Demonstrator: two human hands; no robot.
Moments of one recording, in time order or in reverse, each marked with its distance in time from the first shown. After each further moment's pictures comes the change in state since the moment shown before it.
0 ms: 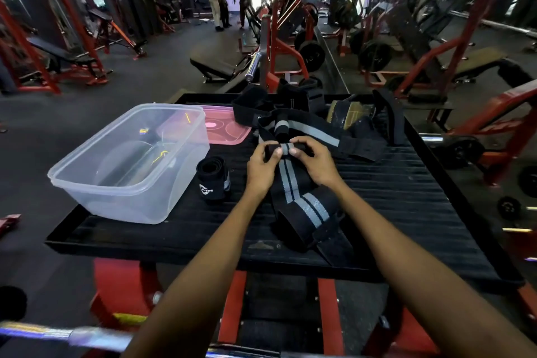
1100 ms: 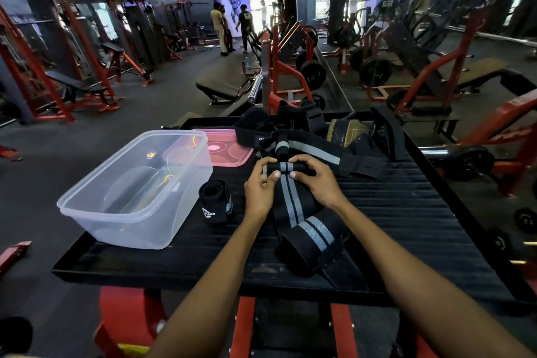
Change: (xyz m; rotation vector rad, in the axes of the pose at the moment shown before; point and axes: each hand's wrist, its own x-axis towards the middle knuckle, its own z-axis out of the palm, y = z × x) left_hand -0.009 0.007 -0.005 0.061 0.033 0.058; right_hand -0.001 0.001 -0.005 0.082 -0.039 -0.075
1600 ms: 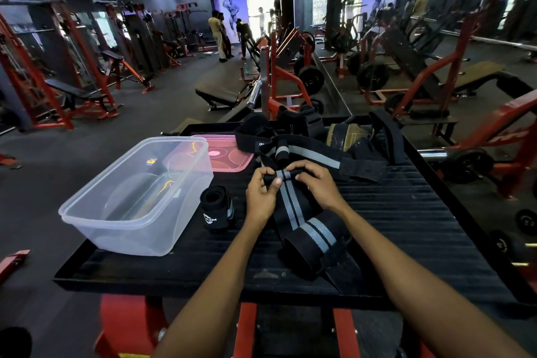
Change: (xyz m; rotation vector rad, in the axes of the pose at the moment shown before) left_hand 0.001 0.000 0.002 -0.038 -0.002 0.010; right_hand 0.000 -0.009 0.003 0.058 0.009 0.042
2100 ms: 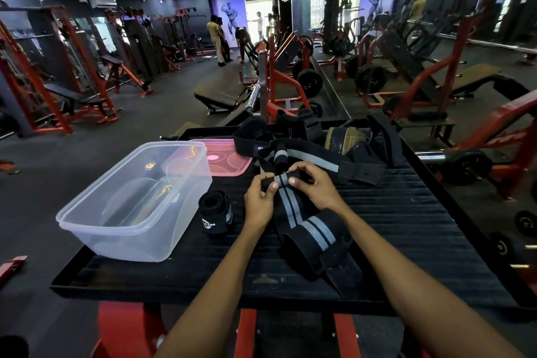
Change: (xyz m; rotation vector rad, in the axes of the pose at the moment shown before) left_hand 0.001 -0.005 -0.001 0.077 0.016 -0.042; right_hand 0.003 0.004 -0.003 -0.081 -0.025 -0.007
